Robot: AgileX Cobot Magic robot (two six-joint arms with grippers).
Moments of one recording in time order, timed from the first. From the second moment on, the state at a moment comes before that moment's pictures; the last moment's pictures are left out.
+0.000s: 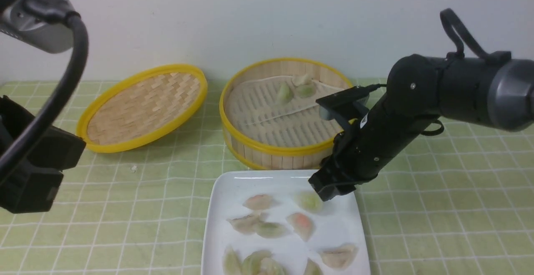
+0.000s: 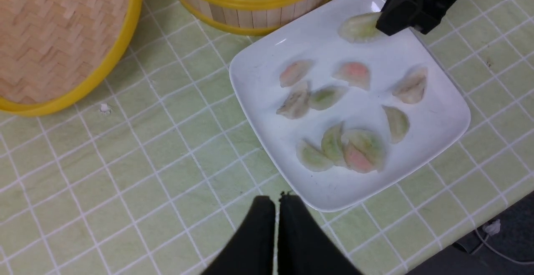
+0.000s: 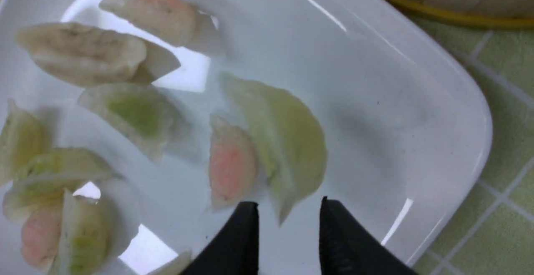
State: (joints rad) right arm 0.48 1.86 -1.29 0.36 0.89 -0.31; left arm -0.62 0.94 -1.28 0.05 1.27 -0.12
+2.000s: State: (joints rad) right arm 0.32 2.67 -2.85 0.31 1.25 -0.37; left arm -0.62 0.94 -1.28 0.06 1.27 -0.12
